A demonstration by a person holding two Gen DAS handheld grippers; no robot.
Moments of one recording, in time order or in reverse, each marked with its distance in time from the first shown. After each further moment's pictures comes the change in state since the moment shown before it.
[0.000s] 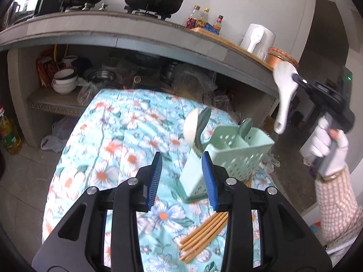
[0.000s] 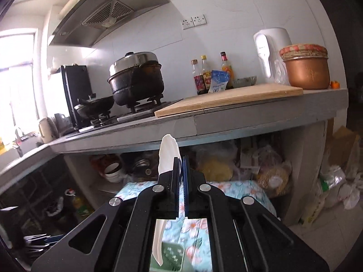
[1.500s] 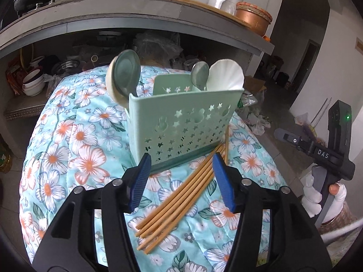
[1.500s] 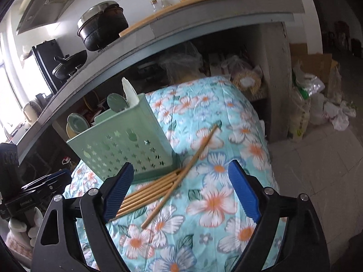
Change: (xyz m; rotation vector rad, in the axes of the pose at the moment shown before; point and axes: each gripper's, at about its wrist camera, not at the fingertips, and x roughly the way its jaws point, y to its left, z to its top) left arm 0.047 -0.077 -0.044 0.186 0.179 -0.073; right arm -0.079 -0.045 -0.176 0.230 0.354 -0.083
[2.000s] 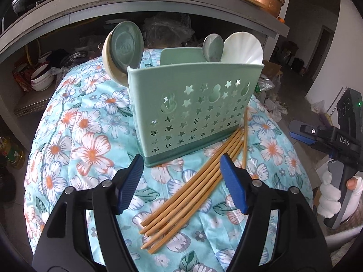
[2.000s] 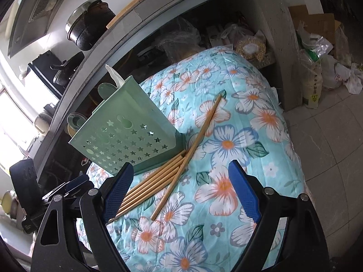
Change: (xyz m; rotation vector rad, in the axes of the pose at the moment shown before) left arm 0.032 -0.002 -0.008 0.022 0.096 0.112; right arm 0.029 -0.022 -0.008 0.151 0.130 0.115
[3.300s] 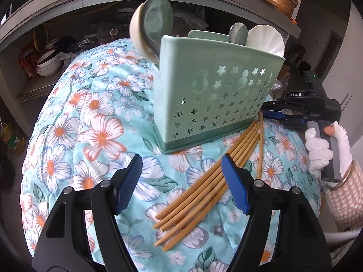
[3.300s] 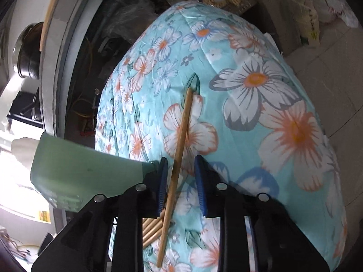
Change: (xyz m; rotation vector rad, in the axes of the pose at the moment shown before) left arm 0.006 0.029 -0.015 -0.067 0.027 0.018; right arm 0.112 -0.058 0.060 0.358 0.235 0.045
